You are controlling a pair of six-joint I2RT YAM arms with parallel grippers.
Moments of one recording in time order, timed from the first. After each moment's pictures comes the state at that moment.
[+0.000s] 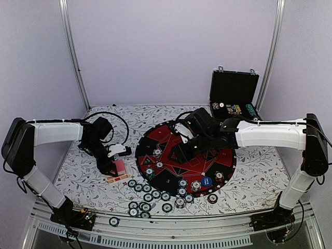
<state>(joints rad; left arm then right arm) -0.42 1.56 0.92 -0.78 0.24 0.72 0.96 1.70 1.26 -0.37 -0.13 0.28</state>
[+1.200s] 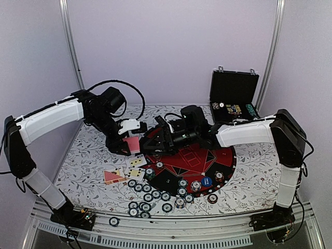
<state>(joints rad) -0.62 1.56 1.39 -1.06 0.23 0.72 0.87 1.95 1.30 0.24 -0.79 0.81</state>
